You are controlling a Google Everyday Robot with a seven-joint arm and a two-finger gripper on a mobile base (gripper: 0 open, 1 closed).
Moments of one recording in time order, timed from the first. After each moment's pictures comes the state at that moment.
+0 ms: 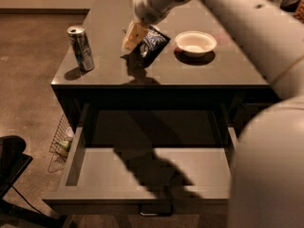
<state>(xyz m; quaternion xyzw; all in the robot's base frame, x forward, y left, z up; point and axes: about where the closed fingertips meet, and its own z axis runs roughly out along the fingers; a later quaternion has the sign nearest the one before) 0.743 0.047 0.965 -0.64 0.64 0.03 0.43</state>
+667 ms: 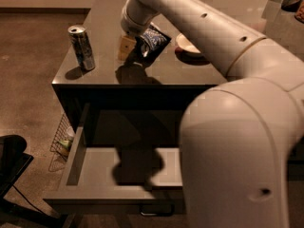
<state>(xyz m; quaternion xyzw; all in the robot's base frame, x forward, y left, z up) 0.790 0.074 0.898 -0.65 0.67 -0.02 0.36</state>
